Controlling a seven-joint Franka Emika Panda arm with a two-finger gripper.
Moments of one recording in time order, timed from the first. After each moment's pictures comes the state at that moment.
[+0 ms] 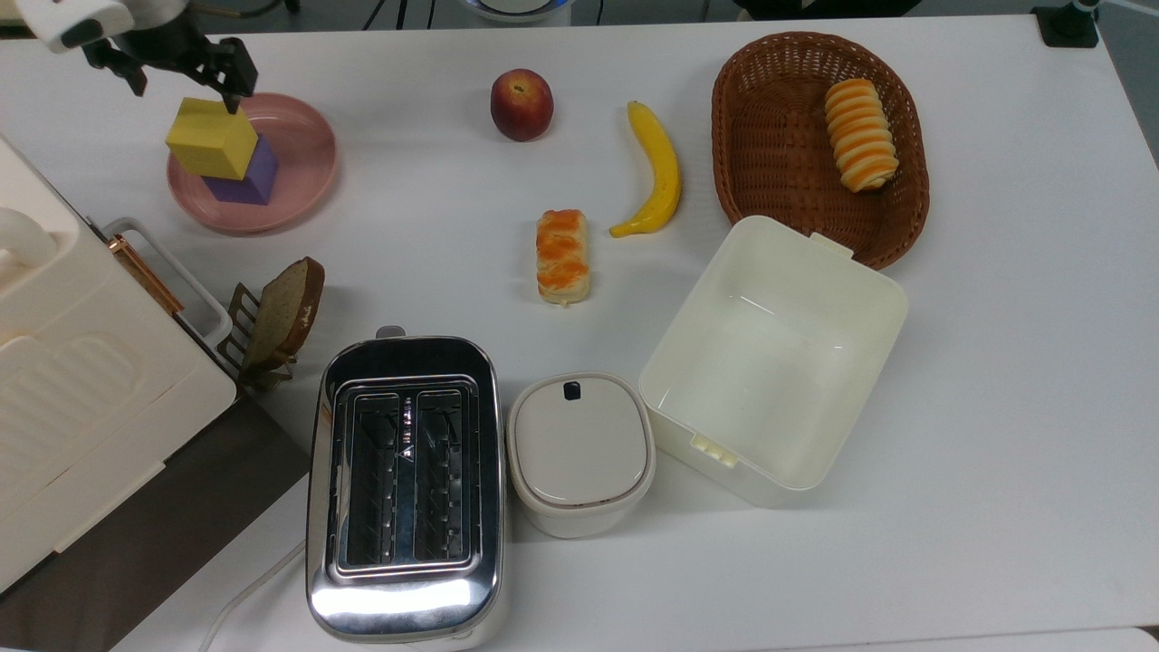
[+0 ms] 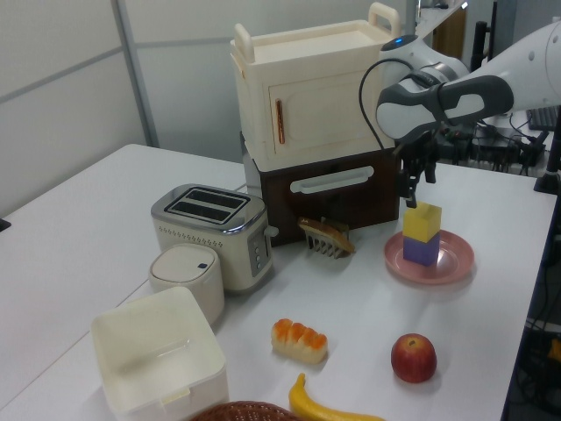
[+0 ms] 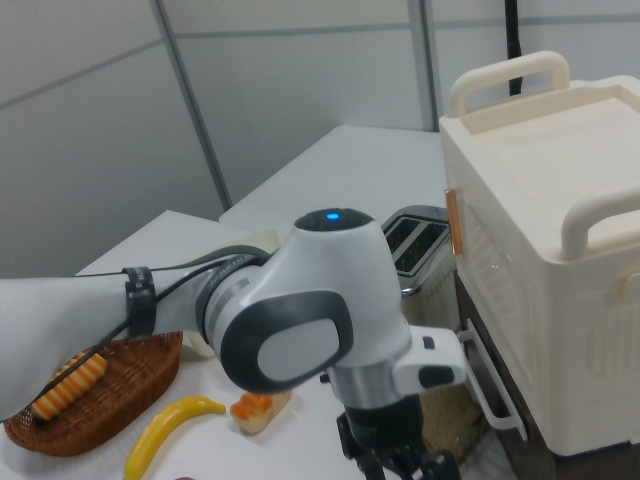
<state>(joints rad) -0.03 0.12 -0.46 -1.86 -0.18 1.94 -0.32</state>
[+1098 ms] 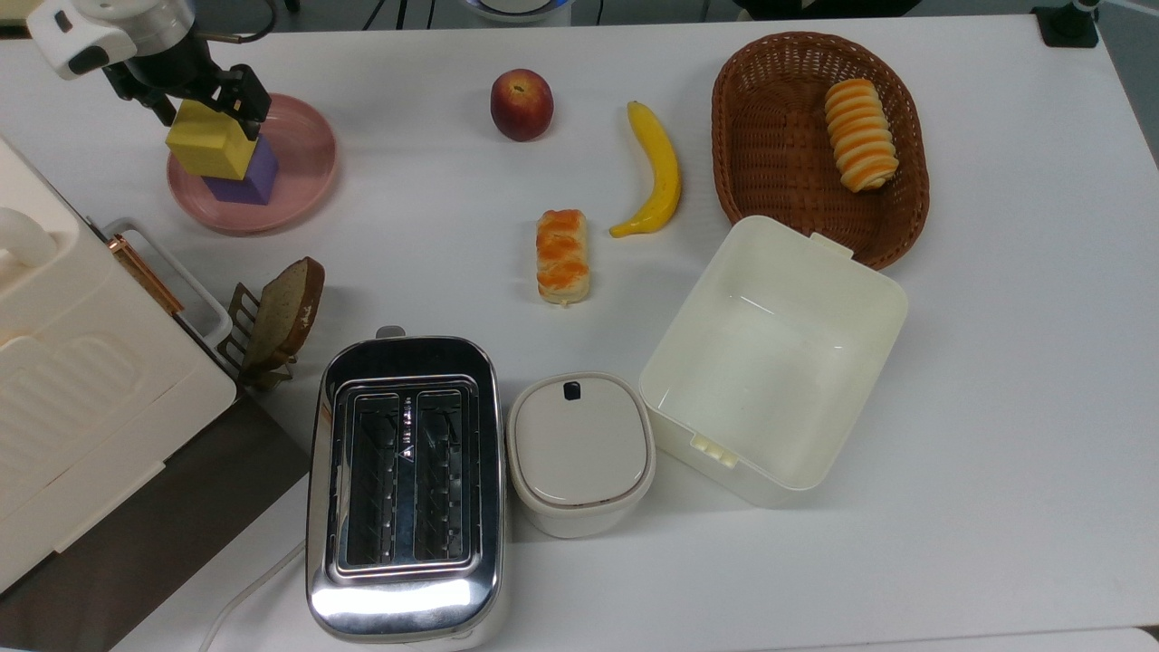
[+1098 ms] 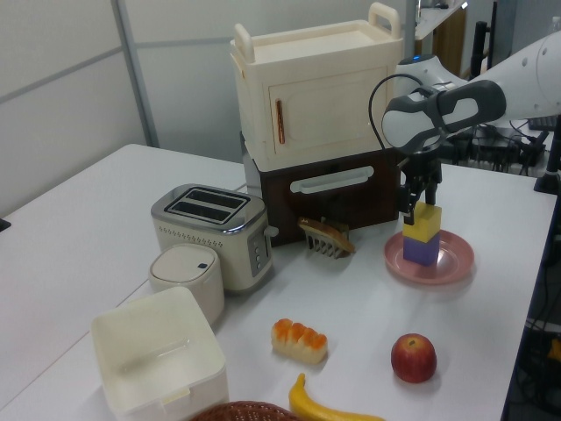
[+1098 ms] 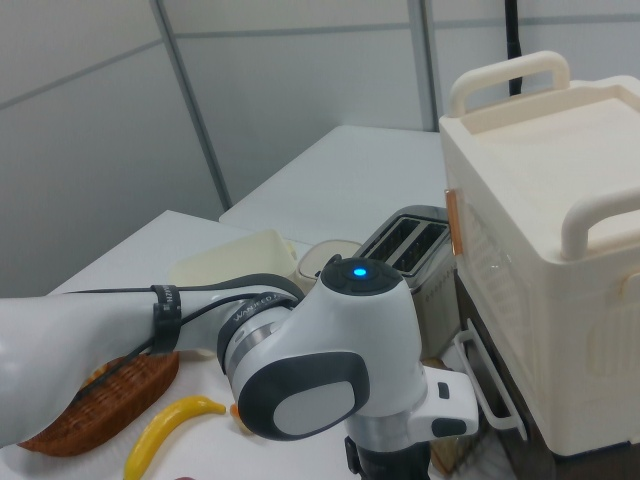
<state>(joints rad) -0.02 0.16 -0.50 -1.93 -0.01 2.03 -0.37</state>
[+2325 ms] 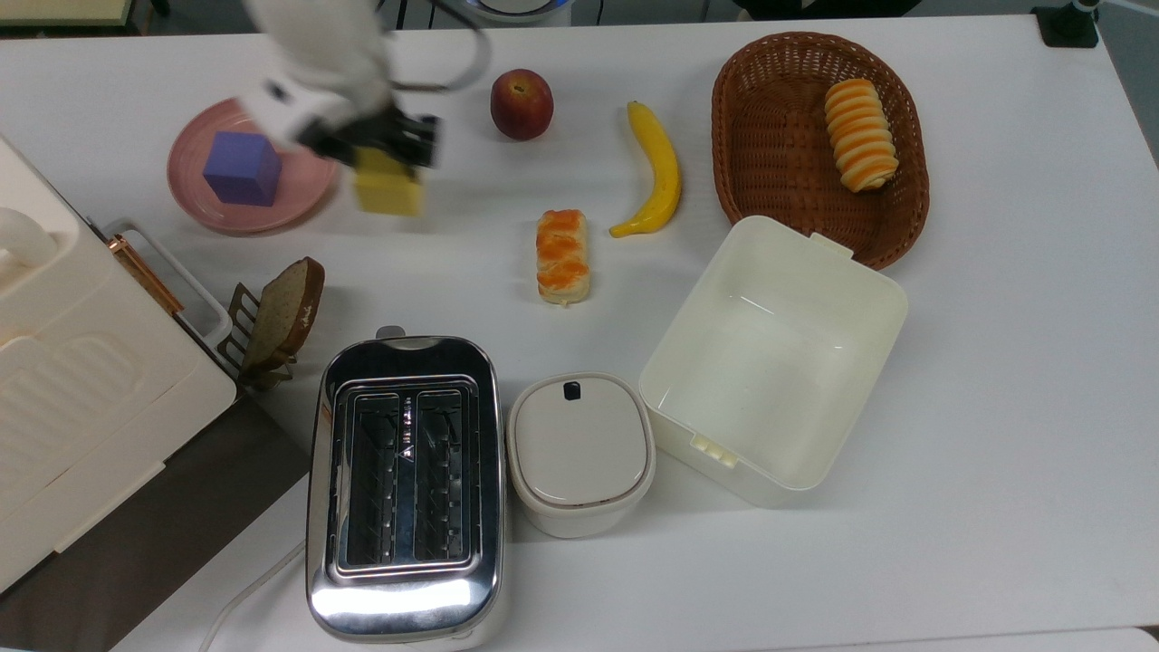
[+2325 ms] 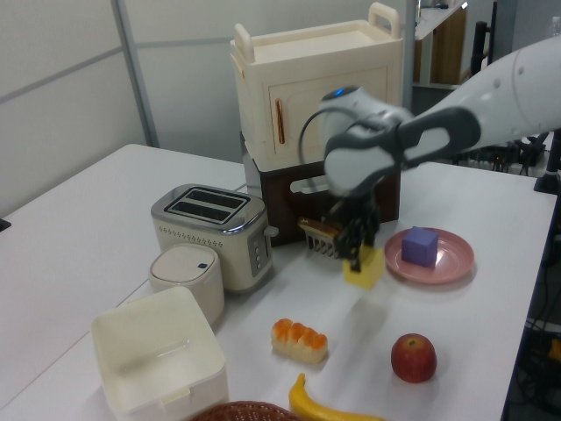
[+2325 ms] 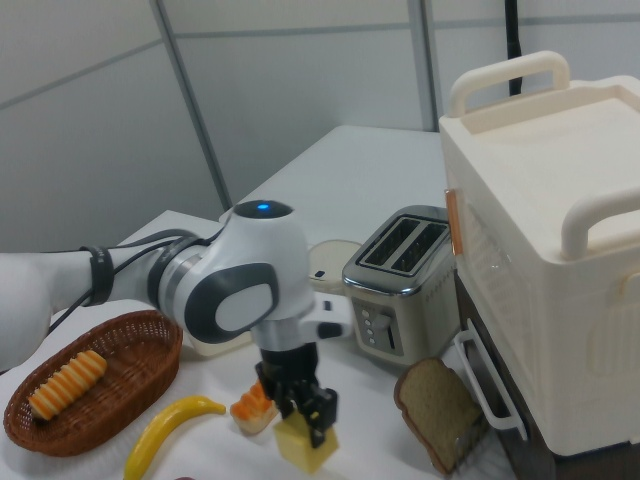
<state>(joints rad) 0.19 0.15 -0.35 -1.95 0.00 1.96 -0.11</state>
